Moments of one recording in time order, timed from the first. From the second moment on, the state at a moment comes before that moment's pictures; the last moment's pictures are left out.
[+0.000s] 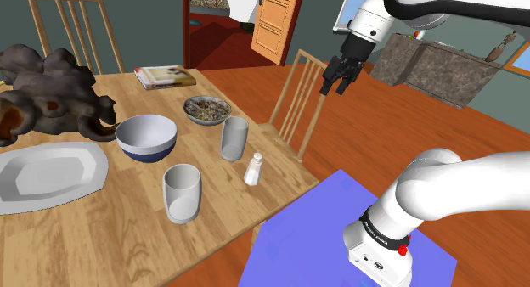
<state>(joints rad) 0.01 -0.78 -0.04 -2.45 0.10 1.71 0.00</state>
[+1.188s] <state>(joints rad) 0.19 -0.52 0.22 -2.59 0.26 2.14 0.13</state>
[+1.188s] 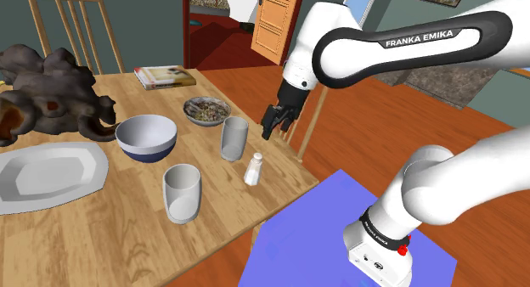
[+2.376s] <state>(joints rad) 0.23 -0.31 0.32 -2.61 0.28 2.39 0.17</state>
